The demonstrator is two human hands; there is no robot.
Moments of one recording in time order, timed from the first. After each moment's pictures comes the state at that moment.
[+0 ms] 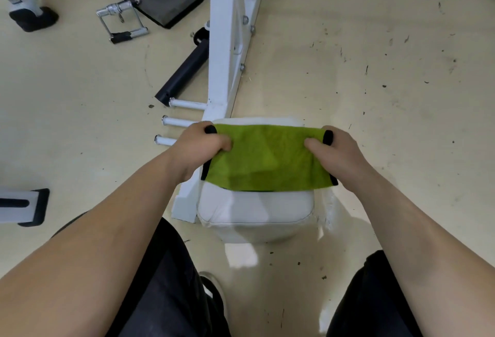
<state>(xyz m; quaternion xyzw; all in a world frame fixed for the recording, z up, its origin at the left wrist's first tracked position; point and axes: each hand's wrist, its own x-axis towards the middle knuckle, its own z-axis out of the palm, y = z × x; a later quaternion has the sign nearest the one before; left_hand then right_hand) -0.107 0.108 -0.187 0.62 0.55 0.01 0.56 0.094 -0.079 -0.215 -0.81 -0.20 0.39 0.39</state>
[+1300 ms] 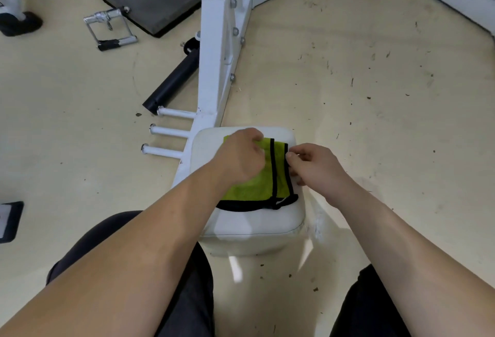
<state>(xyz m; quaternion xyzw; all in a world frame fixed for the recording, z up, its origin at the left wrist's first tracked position) -0.044 0.059 -0.207 0.77 0.43 -0.04 0.47 0.081 -0.080 -0.226 -0.80 -0.21 0.40 0.39</state>
